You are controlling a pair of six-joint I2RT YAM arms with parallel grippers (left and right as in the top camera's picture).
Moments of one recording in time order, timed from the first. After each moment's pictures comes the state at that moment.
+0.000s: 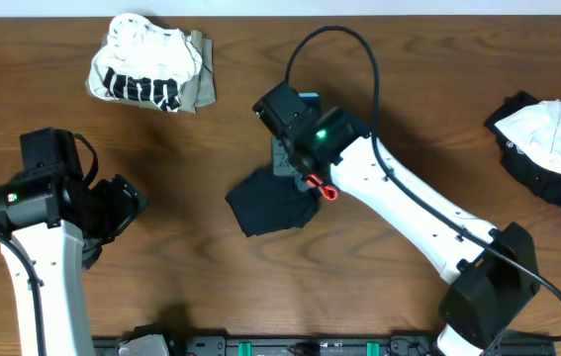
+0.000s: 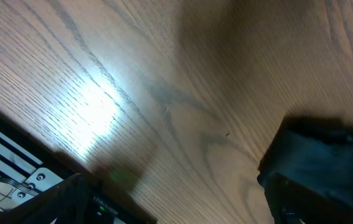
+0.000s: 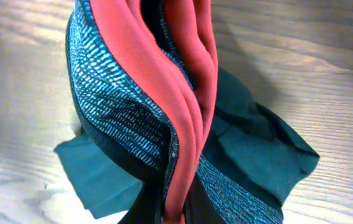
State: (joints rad) left arm 0.29 1.21 1.20 -1.39 0.04 -0.56; right arm 0.76 1.85 1.64 -1.01 0.16 0.68
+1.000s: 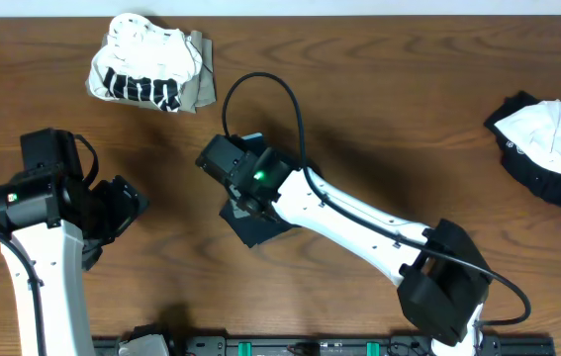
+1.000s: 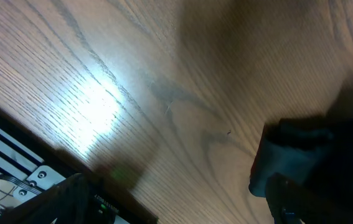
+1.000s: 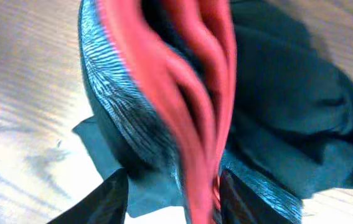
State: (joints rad) left arm 0.29 1.21 1.20 -1.39 0.04 -0.56; right arm 0.96 1.98 1.65 -0.97 0.17 0.69
